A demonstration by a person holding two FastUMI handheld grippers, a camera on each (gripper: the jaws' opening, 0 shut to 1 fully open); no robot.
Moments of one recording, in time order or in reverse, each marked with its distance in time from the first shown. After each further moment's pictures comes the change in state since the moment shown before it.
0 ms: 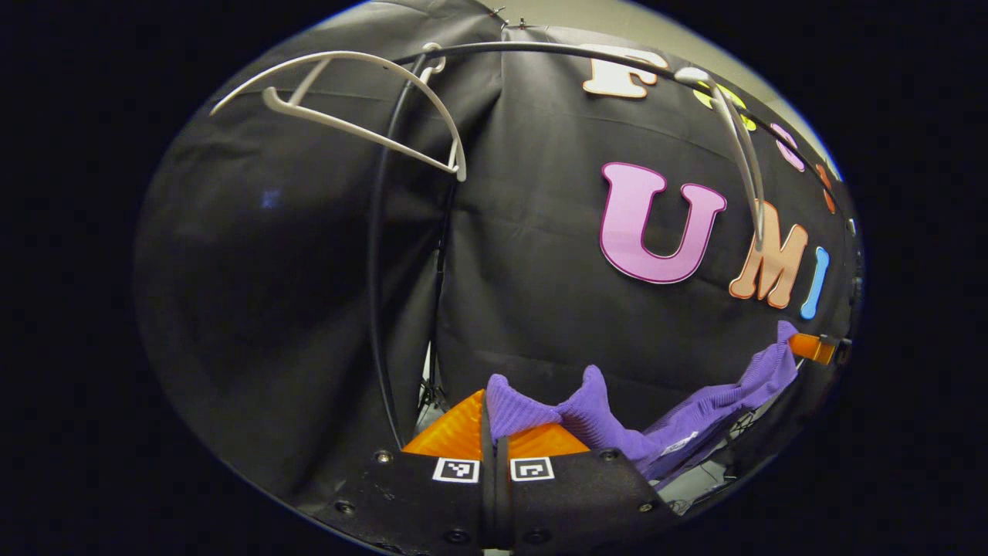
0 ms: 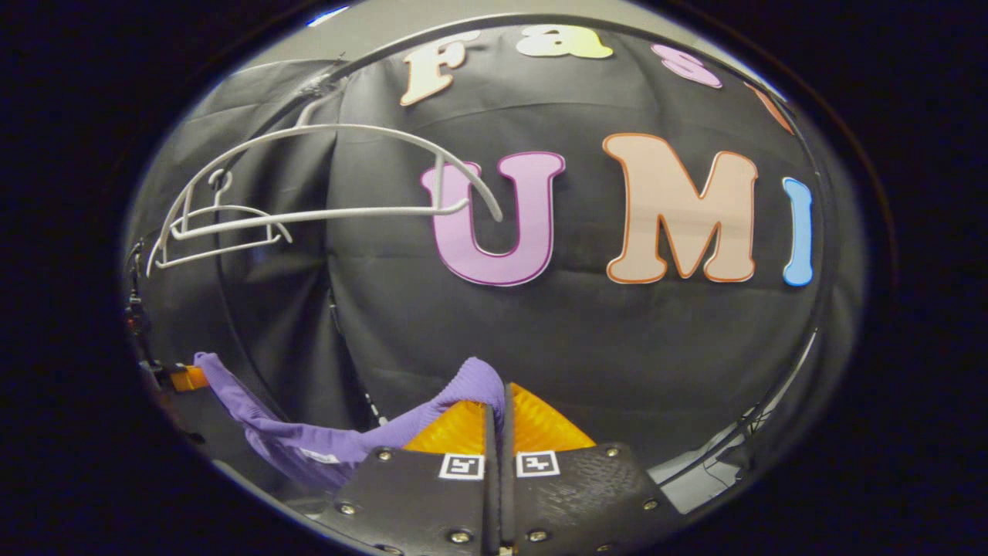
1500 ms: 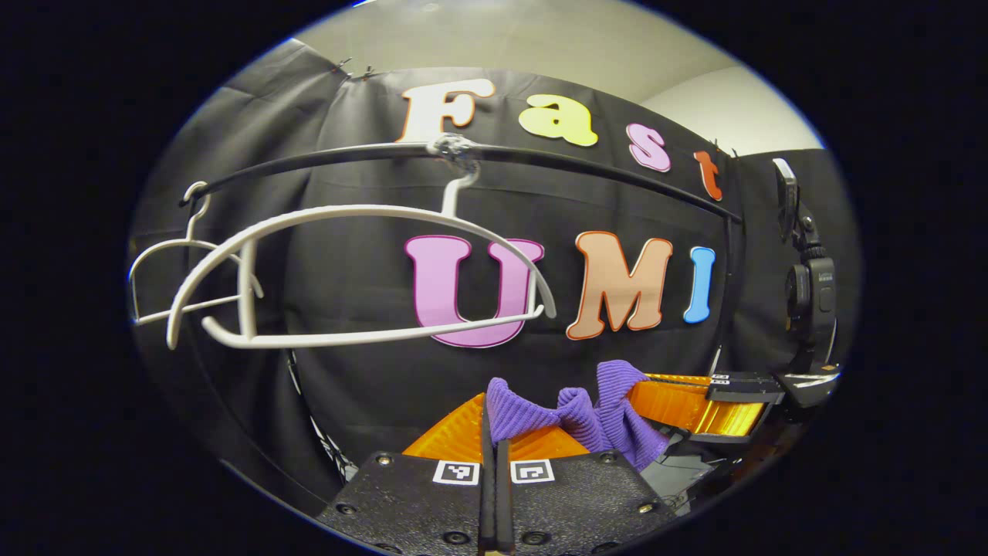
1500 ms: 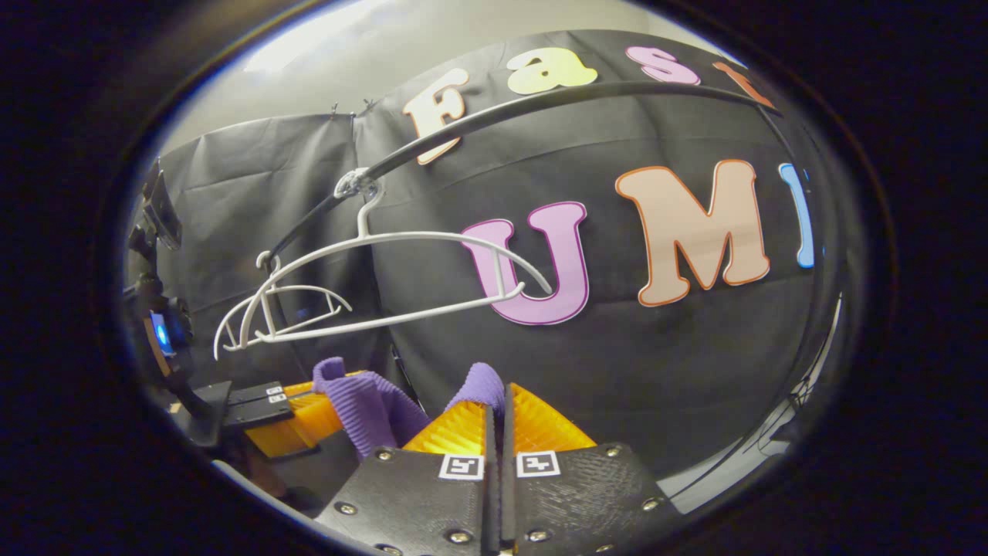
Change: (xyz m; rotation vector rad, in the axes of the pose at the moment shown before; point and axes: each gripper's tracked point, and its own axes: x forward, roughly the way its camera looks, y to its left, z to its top) left arm -0.048 -0.279 0.098 0.194 -0.188 -0.439; right arm -0.063 0.036 0.075 0.206 -0.109 0.139
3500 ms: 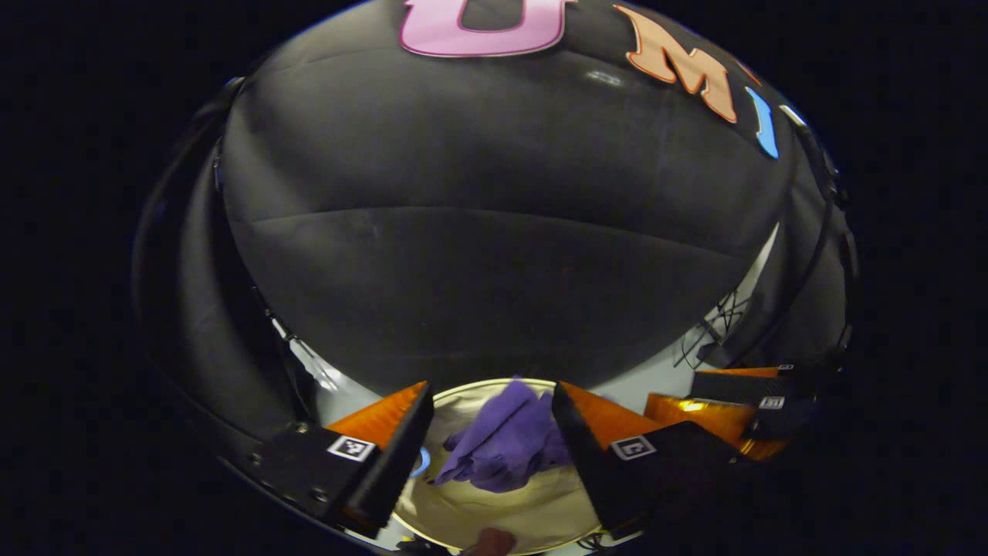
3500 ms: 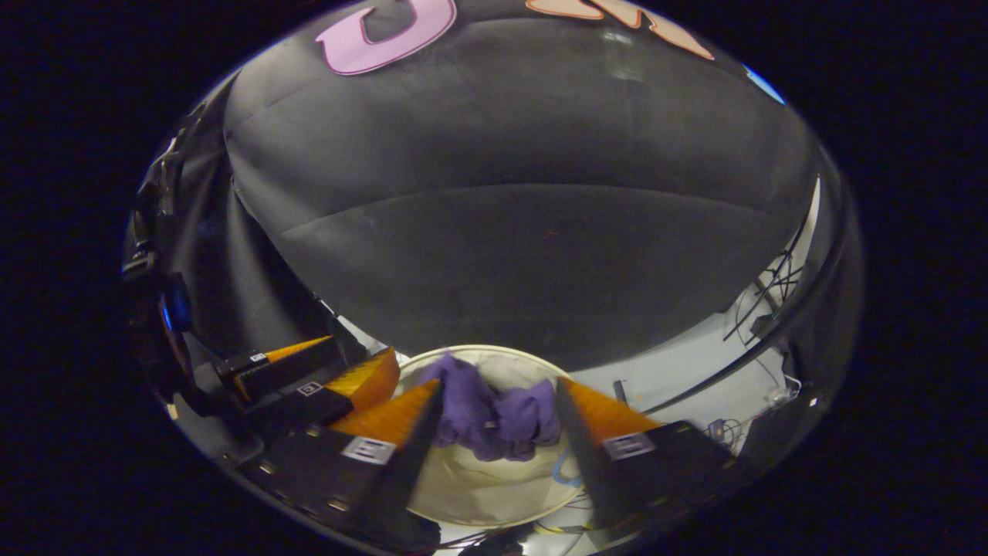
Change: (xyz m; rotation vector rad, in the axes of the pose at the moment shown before) left arm 0.132 0.009 -0.450 -0.092 0.539 0.101; right arm 0.090 -0.185 -0.388 0.021 0.559 -0.348
